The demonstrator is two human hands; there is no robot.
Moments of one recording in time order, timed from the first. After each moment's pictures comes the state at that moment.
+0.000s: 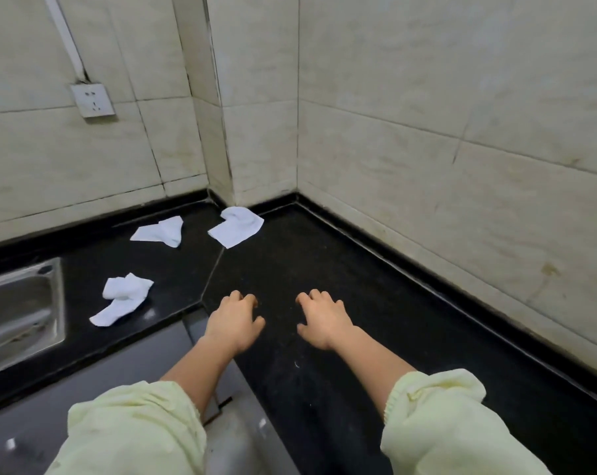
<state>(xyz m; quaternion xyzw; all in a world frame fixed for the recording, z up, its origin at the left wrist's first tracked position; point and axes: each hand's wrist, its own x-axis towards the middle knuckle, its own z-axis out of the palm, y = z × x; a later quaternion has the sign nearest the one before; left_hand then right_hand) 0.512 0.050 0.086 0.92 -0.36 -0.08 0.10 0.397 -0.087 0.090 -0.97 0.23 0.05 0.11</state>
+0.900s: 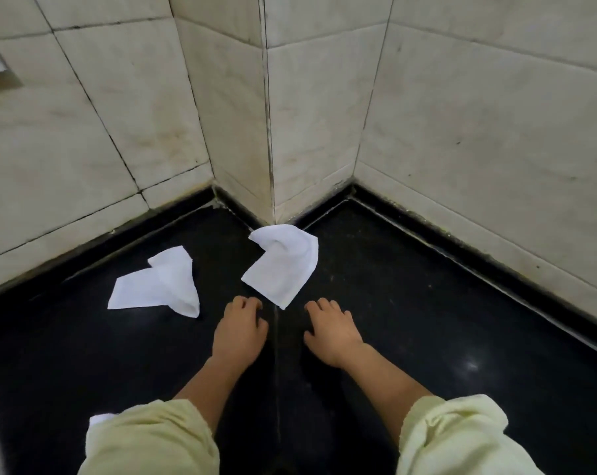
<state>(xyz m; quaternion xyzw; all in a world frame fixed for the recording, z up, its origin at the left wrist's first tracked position) 0.942 -0.051 -0.023 0.90 -0.37 -0.14 0.19 0.812 -0.169 -0.007 -0.92 0.31 0.11 0.18</state>
